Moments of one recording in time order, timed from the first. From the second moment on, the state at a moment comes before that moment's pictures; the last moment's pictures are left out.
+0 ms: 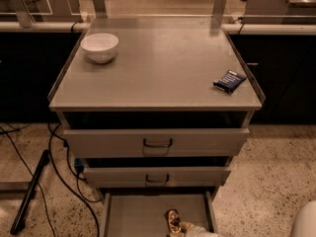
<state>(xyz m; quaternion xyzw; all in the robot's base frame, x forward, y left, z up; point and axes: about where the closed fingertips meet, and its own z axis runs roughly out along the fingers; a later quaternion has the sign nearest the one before) 0.417 -0.101 0.191 -0.31 0.87 0.20 0.34</state>
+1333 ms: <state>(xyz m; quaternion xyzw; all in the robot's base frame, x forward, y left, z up) 0.447 -0.092 0.172 -0.27 0.89 0.17 0.33</state>
